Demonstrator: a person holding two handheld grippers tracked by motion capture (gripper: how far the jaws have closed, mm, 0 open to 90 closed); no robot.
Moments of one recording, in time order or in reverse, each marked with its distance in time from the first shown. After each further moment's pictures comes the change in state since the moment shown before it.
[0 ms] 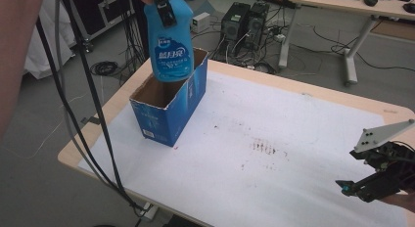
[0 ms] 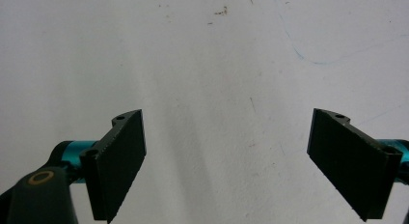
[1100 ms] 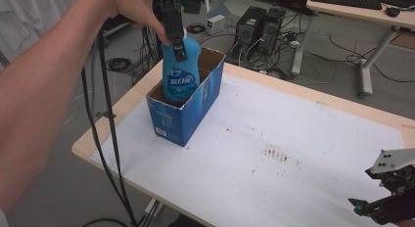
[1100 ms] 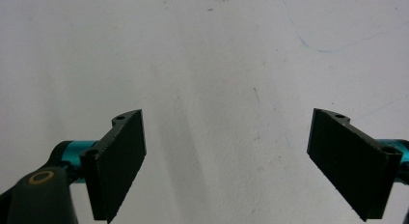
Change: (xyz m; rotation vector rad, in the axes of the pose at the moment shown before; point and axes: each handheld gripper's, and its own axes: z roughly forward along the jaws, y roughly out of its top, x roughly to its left) left arm 0.018 -0.028 0.092 0.079 -0.022 -0.016; right arm 0.008 -0.009 0.009 0.009 -0.026 0.009
